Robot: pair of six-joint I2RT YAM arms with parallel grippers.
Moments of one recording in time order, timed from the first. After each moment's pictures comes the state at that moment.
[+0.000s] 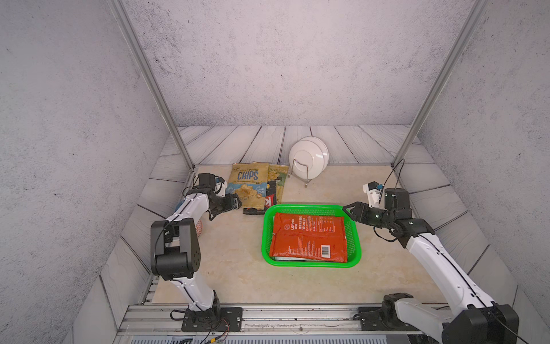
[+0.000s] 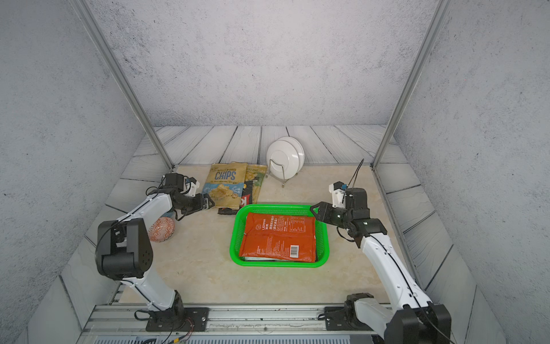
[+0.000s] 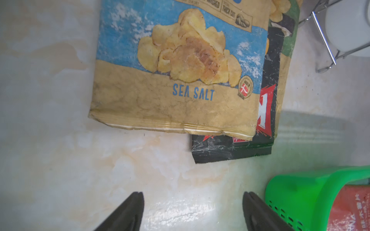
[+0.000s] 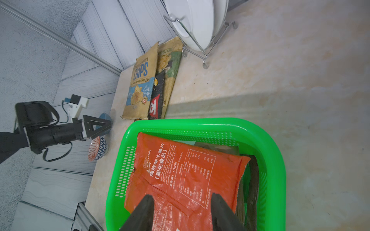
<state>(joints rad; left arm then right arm) 0.06 1.76 1.20 -0.53 0.42 -0.16 0.13 1.08 0.87 -0.46 -0.53 0.43</state>
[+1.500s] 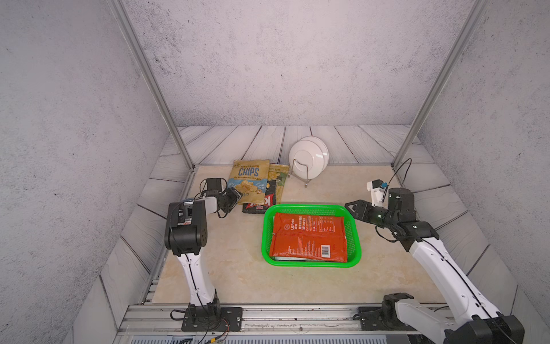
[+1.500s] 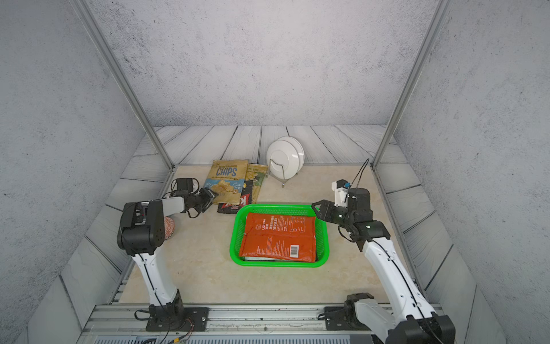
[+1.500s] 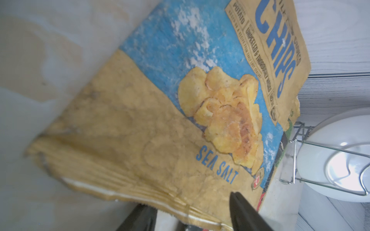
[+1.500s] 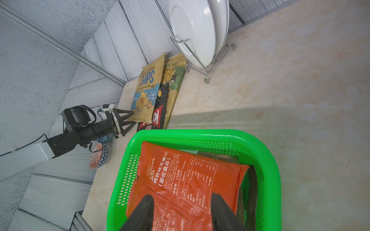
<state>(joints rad) 0.05 2.03 1.20 -0.02 0.40 -0.79 0.13 1.04 0.87 -0.44 -0.50 0.44</state>
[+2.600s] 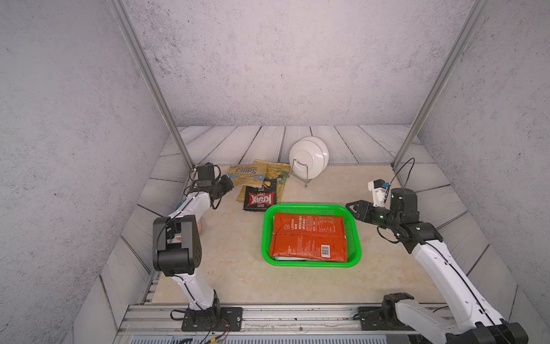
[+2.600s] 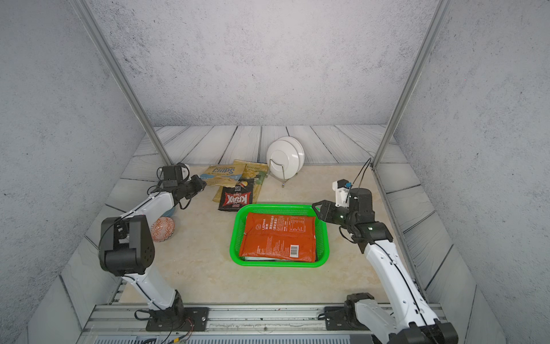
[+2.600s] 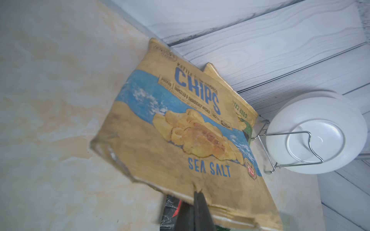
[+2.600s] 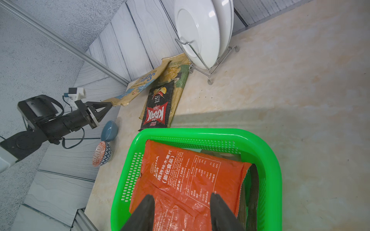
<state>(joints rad) 0.05 1.75 1.24 -0.15 0.32 -0.51 0.13 1.01 0.89 -0.47 -0.51 0.43</state>
